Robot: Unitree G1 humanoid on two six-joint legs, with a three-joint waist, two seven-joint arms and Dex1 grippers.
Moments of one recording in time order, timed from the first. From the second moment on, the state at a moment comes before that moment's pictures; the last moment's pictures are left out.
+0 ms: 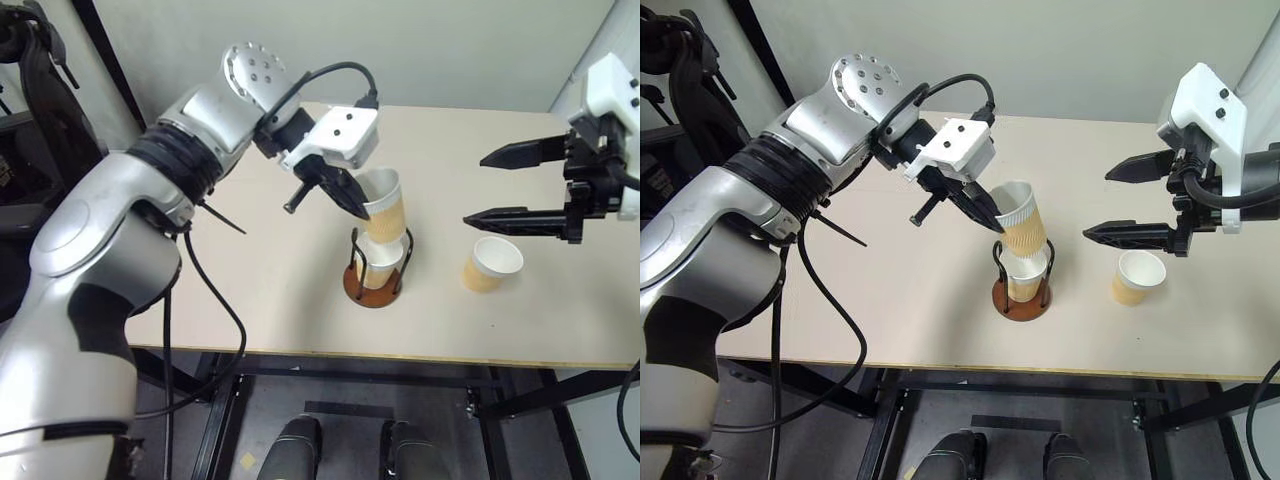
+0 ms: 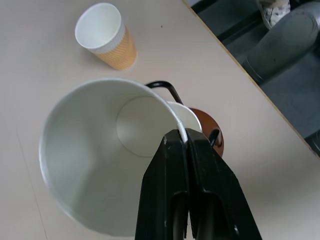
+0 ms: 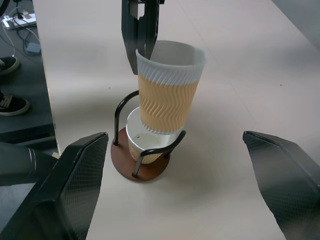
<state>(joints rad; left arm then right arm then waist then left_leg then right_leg) -1.67 0.63 -1.06 0.80 -0.62 -0.18 -1.58 -0.93 -1.17 -0.10 -0.42 0.65 1.16 1.13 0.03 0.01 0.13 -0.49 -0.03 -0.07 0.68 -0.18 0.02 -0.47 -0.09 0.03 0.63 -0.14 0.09</state>
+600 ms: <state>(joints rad) -1.66 0.61 -1.11 0.80 -0.60 -0.23 -1.58 -0.91 -1.21 -0.10 -0.43 0.71 1.16 1.08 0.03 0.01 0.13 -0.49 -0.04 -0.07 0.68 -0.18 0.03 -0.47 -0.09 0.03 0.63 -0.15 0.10</state>
